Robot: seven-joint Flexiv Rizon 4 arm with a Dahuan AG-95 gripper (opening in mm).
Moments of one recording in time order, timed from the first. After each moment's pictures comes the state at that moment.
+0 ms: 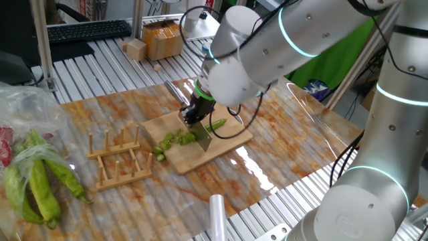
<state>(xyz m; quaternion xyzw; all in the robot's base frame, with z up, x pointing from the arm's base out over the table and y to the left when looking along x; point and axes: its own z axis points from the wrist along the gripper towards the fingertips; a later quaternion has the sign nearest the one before) 0.534 -0.010 0.037 -0.02 1.00 0.04 0.08</state>
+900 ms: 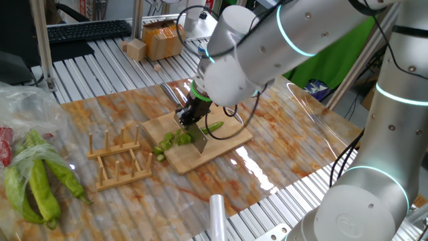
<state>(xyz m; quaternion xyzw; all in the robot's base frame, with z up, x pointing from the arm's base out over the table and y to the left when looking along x) 0.538 -0.007 0.037 -0.01 1.00 0.02 0.09</state>
